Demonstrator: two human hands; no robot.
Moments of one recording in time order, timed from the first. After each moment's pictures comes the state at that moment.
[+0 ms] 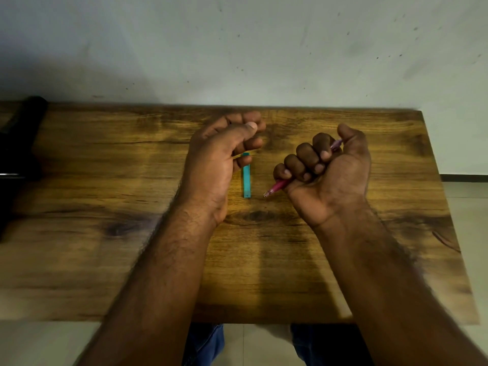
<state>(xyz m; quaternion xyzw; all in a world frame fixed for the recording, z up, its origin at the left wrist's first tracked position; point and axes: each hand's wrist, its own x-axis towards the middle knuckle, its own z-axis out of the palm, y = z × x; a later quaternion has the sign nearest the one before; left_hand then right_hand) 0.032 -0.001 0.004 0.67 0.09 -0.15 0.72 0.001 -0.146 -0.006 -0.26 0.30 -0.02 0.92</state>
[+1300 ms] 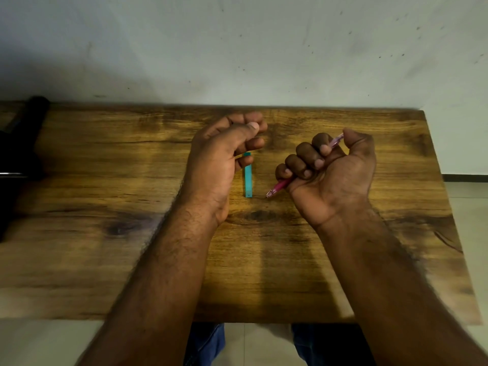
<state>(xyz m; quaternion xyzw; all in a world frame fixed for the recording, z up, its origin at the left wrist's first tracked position) 0.031 -0.002 0.004 0.66 0.09 -0.15 0.73 0.001 -0.147 -0.009 -0.25 0.29 -0.01 0.93</state>
